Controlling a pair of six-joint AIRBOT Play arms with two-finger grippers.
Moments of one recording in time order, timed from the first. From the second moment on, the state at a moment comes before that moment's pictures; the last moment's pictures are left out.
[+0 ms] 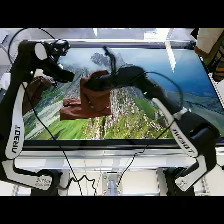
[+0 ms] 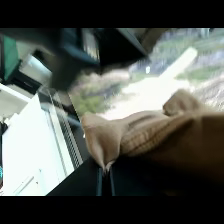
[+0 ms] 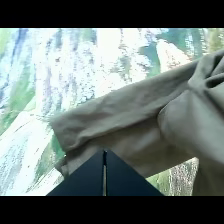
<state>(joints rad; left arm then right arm) -0.16 -1.57 1.82 1.54 -1.43 -1.39 0.56 -1.77 1.66 2.76 -0.88 -2.19</state>
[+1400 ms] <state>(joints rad) -0.15 -1.56 1.82 1.47 -1.47 -1.35 0.53 -1.94 1.82 2.66 -0.76 -2.20</state>
